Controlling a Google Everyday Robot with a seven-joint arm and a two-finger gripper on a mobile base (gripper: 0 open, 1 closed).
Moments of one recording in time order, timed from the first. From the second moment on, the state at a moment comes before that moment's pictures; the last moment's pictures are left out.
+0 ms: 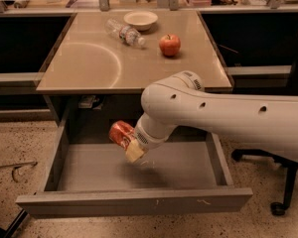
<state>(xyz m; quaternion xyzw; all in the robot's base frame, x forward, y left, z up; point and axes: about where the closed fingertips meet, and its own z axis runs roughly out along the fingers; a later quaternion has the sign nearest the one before) 0.501 0.015 0.693 -0.40 0.90 0.09 0.14</state>
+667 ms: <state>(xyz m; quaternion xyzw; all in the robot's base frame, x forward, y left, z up) 0.507 0.020 0.651 -0.39 0.90 0.09 0.14</state>
